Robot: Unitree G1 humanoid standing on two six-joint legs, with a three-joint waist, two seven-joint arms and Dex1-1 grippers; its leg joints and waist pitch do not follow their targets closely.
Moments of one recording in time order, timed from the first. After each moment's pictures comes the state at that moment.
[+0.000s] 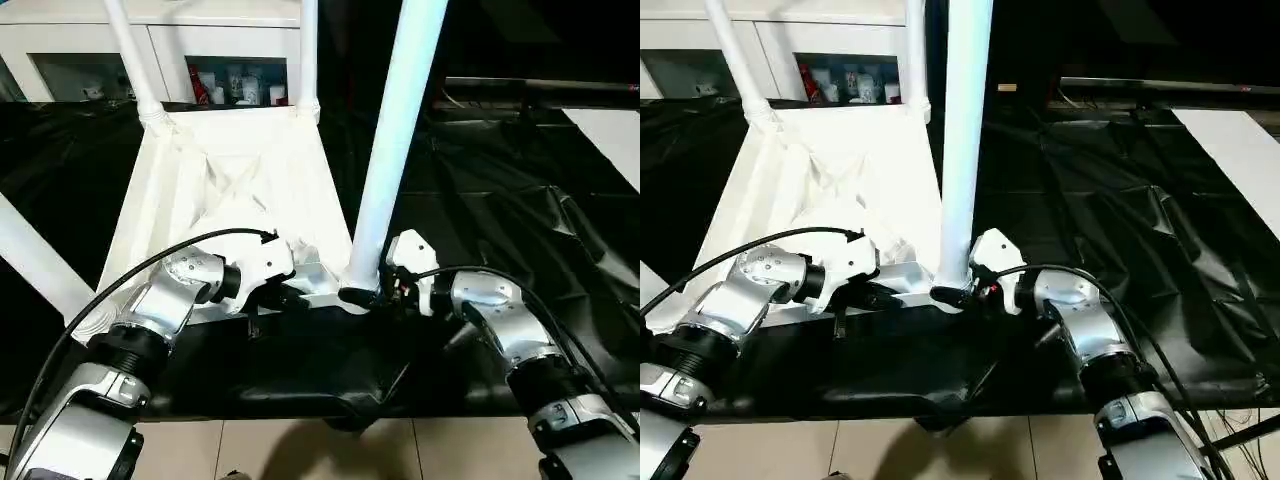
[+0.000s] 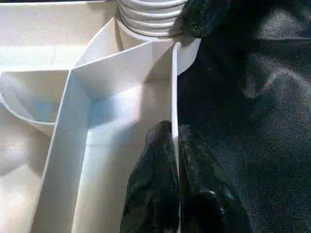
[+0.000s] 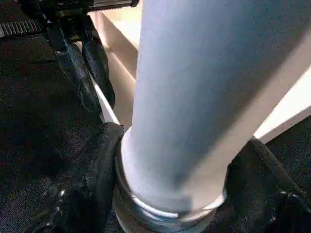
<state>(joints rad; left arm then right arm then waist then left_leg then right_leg) -0.63 0.40 -0.29 0.61 0.09 0.07 -1.21 -0.55 -0.30 0.21 0.66 0.07 -0.14 1.00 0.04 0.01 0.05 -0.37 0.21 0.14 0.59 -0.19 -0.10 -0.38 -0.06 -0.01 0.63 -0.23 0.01</state>
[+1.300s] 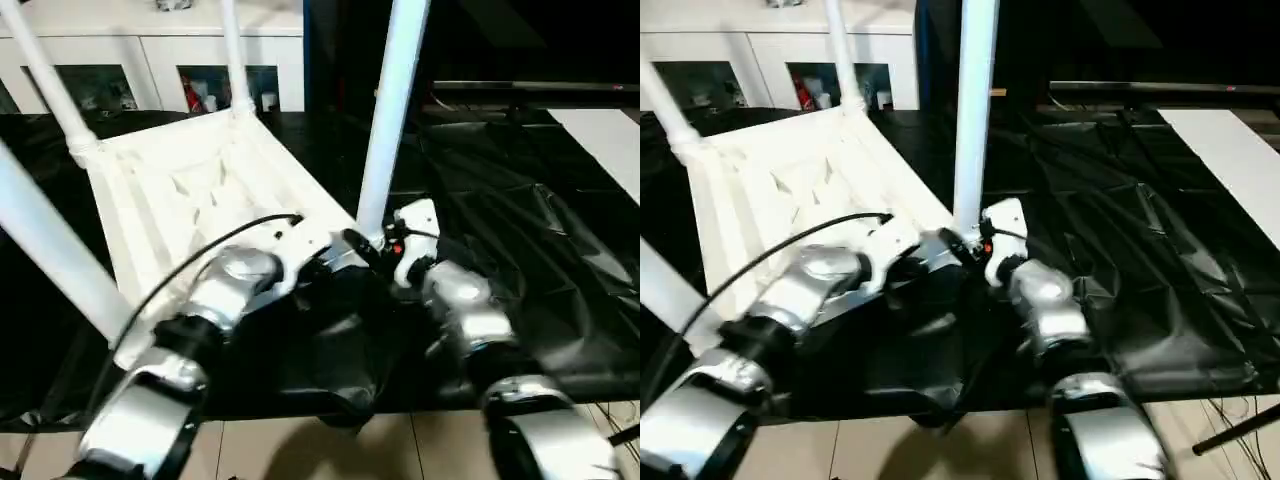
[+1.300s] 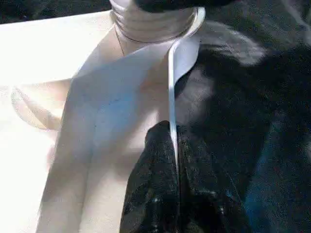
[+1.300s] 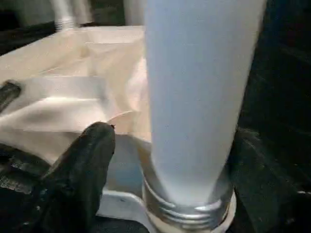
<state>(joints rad) -0.69 0.23 -0.28 0.70 0.15 0.22 -0.83 -0.63 -0.16 0.04 0.85 0.14 -0.14 0.70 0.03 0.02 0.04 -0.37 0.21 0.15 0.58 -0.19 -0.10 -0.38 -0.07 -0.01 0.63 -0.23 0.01</state>
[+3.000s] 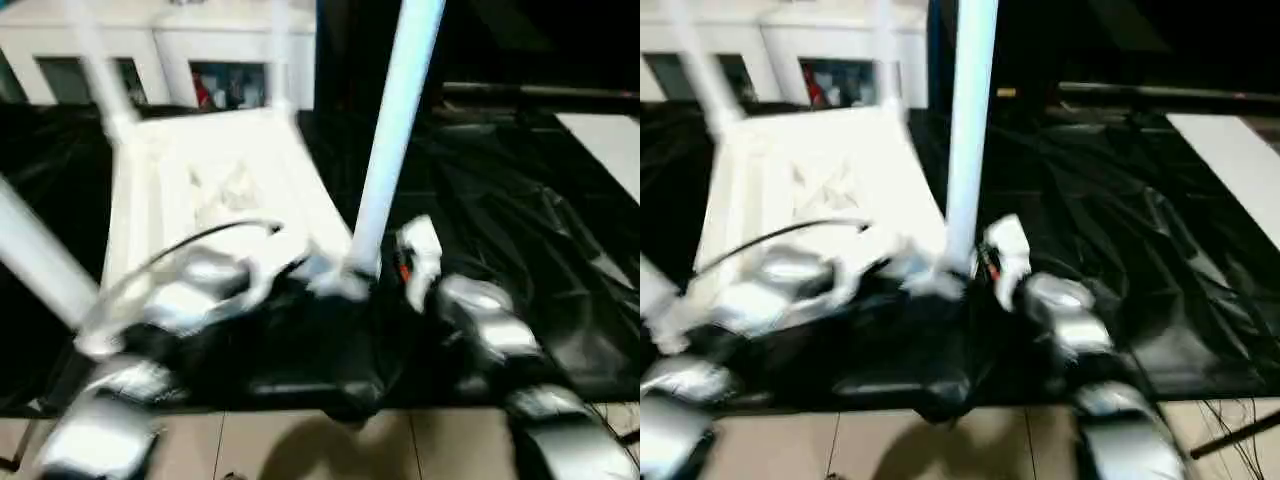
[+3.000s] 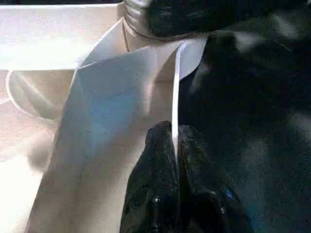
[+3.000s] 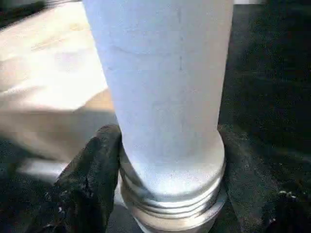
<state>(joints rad) -0.74 0.20 -0.26 0.75 0.11 0.28 -0.79 -0.67 -0.06 -0.01 0.96 0.15 -0.07 0.44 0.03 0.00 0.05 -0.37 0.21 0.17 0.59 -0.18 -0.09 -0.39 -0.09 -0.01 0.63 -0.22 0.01</state>
